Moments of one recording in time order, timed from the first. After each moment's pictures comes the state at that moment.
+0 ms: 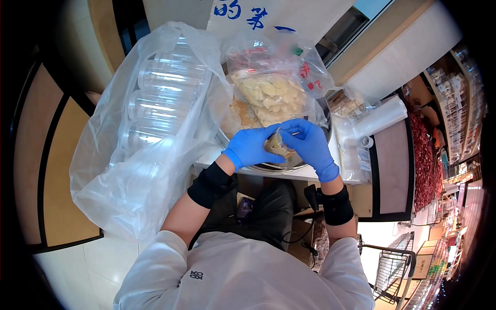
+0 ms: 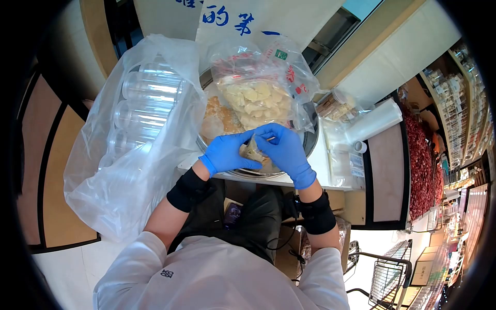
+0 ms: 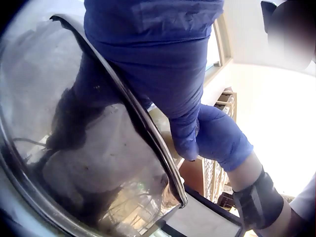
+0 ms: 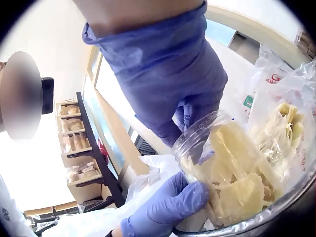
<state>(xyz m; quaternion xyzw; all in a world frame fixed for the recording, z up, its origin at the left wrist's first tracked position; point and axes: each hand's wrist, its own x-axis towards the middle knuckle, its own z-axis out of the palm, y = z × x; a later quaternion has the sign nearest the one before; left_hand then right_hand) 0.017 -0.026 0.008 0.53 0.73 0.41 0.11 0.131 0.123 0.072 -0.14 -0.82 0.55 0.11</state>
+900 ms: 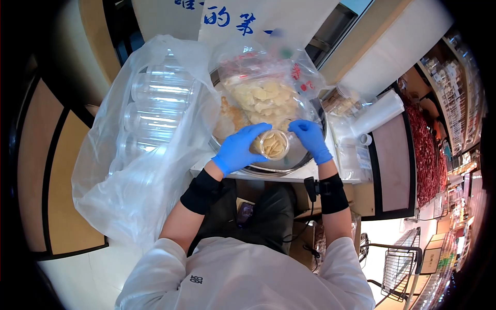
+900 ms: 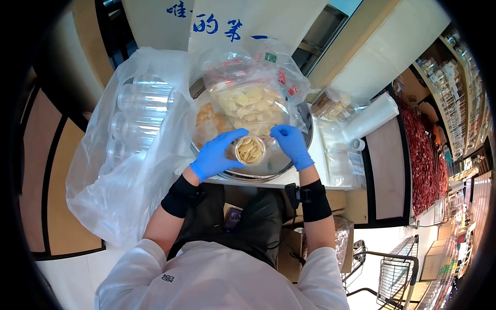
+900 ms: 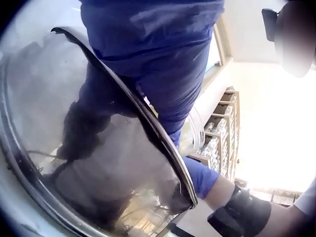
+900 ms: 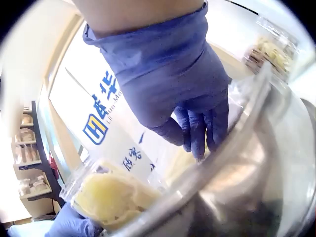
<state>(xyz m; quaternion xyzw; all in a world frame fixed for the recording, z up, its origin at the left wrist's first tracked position) 0.014 -0.029 -0.004 0.51 0.70 0.49 0.09 0.122 0.237 -0.009 -0.22 -0.87 0.42 0.13</state>
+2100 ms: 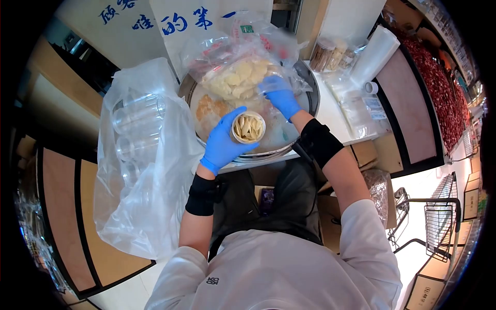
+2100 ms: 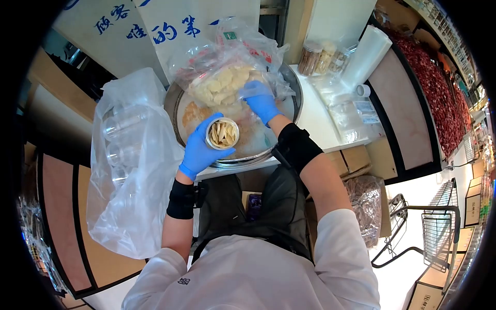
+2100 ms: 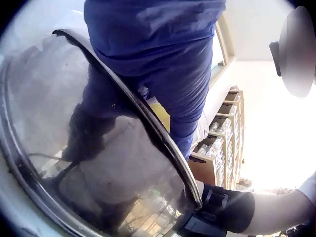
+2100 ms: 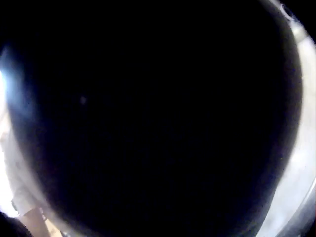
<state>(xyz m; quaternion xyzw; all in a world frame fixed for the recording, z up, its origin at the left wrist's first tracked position) 0.017 -0.019 -0.006 0.50 0.70 0.50 0.07 0.055 0.228 -0.037 -0.20 -0.73 0.59 0.28</state>
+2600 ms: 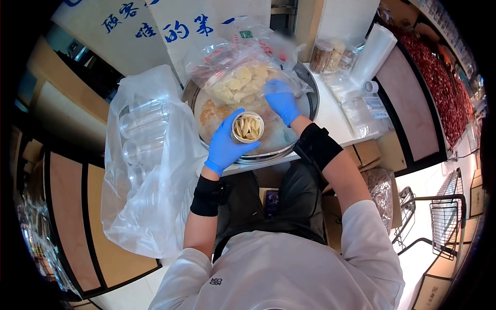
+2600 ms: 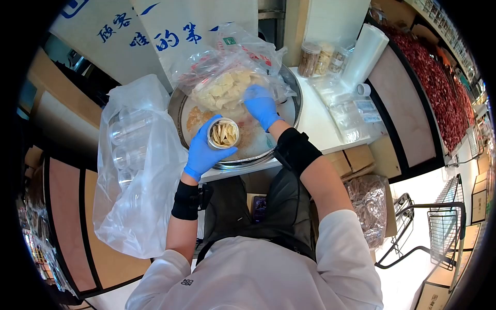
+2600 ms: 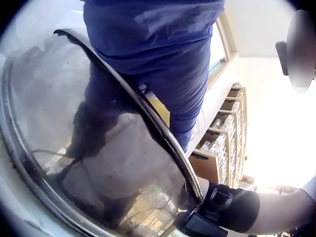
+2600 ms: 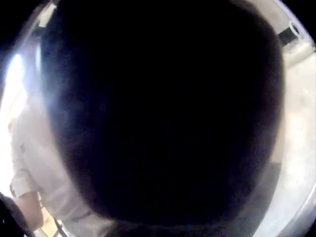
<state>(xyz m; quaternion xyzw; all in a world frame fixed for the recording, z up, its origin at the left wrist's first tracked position) 0.018 -0.018 -0.006 0.49 0.72 0.49 0.05 0.054 0.235 -0.049 -0.16 -0.91 0.15 0.35</state>
